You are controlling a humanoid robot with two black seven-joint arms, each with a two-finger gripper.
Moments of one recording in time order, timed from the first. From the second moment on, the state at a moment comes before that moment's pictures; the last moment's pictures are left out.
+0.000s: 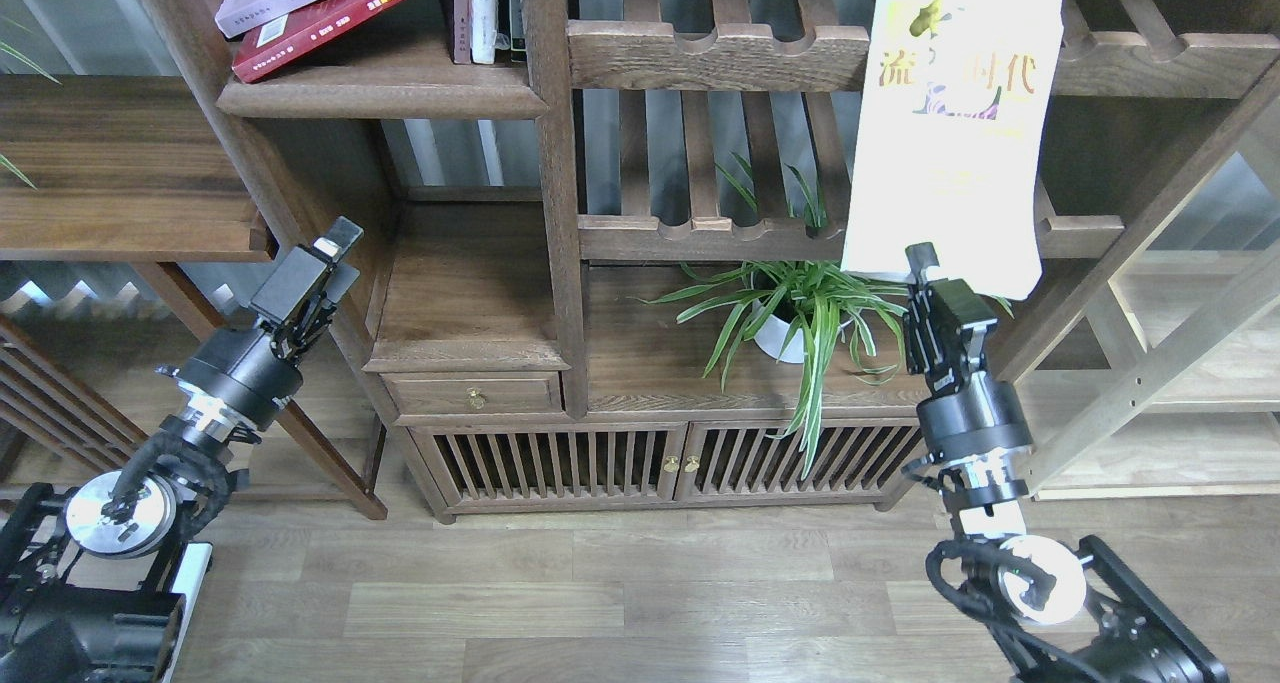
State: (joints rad) left arm -0.19 0.08 -1.51 -1.14 0.02 -0.49 0.42; right arm -0.05 -0.19 1.21 1.31 0.22 0.58 0.21
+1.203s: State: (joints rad) left arm -0.07 0.06 -1.24 -1.16 -0.06 -0.49 0.42; right arm -0.18 -0.19 0.91 1.31 0.16 0.58 0.21
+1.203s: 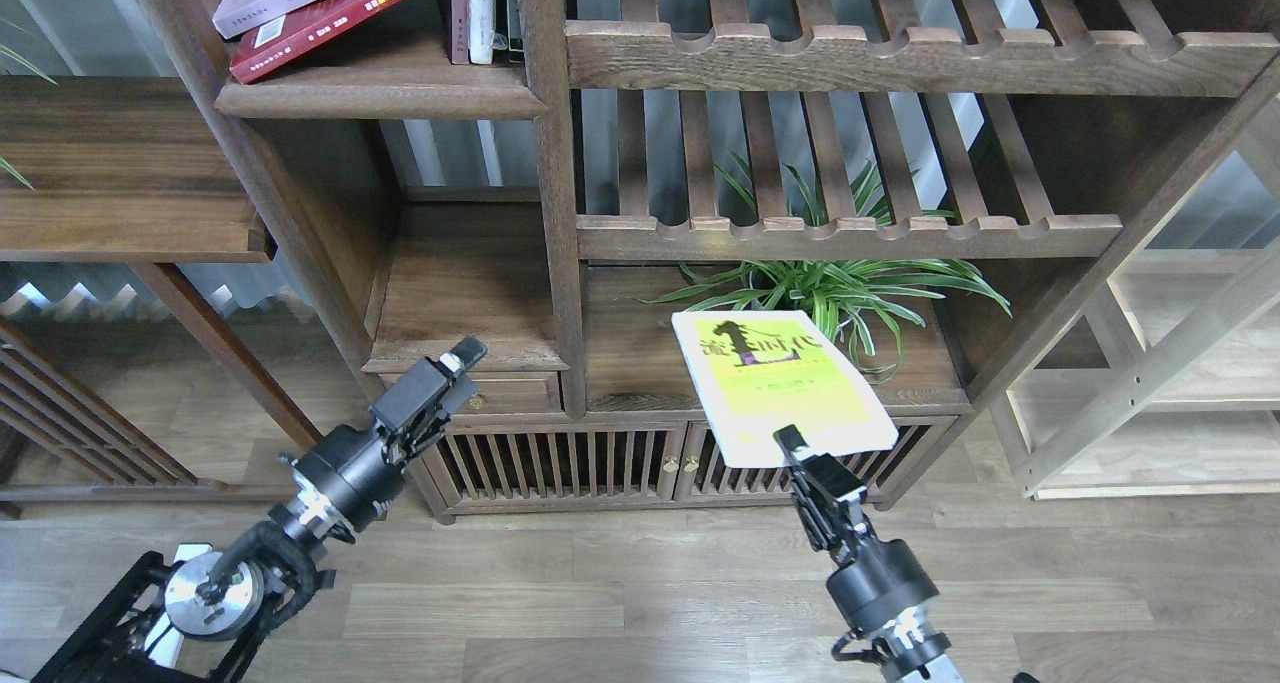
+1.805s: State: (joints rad) left arm 0.01 0.05 -1.08 -1.18 -0.34 -0.49 0.42; right arm -0.06 -0.21 0.68 1.30 0.16 0.58 0.20
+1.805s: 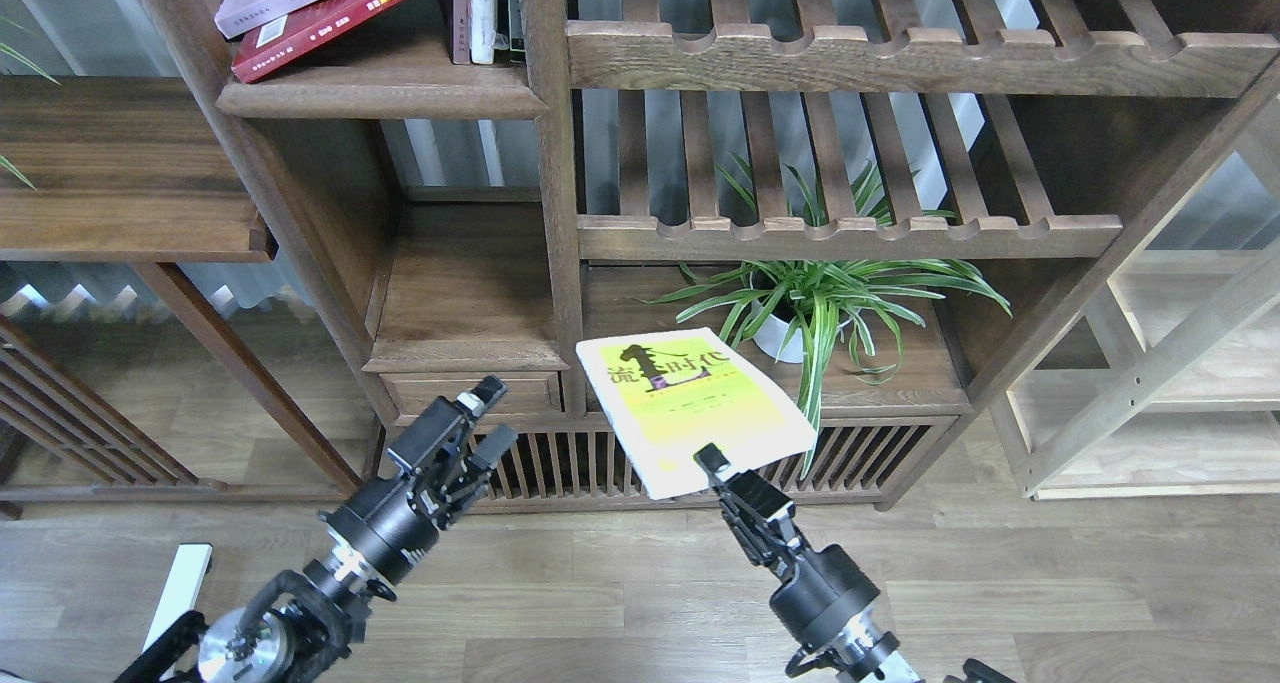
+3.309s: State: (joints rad) left arm 0.00 0.14 -1.03 -1.16 -0.37 -0.49 0.42; right arm 0.01 -0.20 0.49 1.30 0.09 0.58 0.18
